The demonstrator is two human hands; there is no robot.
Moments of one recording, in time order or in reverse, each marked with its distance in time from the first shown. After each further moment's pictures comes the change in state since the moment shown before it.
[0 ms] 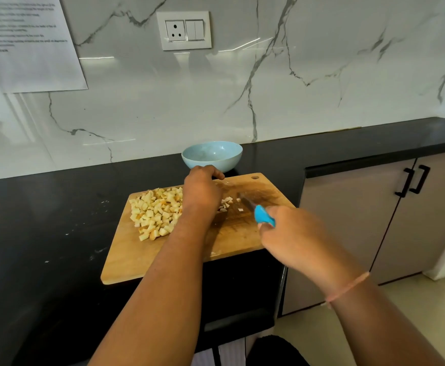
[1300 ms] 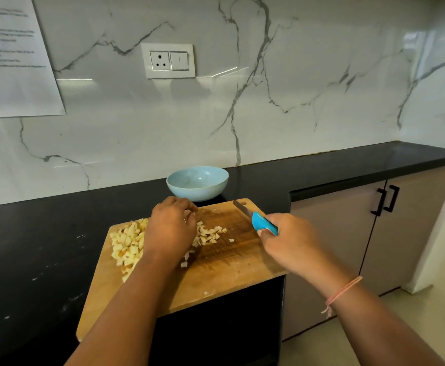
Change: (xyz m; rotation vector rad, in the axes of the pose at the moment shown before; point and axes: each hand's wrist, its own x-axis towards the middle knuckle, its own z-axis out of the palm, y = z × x) left_hand -0.004 -0.024 -0.031 0.178 0.029 0.219; right_hand 0.039 0.013 -0.005 0.109 0.166 0.057
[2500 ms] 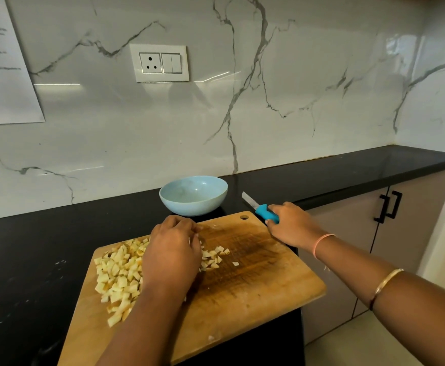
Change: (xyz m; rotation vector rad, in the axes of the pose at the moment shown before) left_hand 0.002 -0.002 0.015 0.042 -0.017 0.006; right_hand 0.121 0.057 0.027 -0.195 -0.021 -0.069
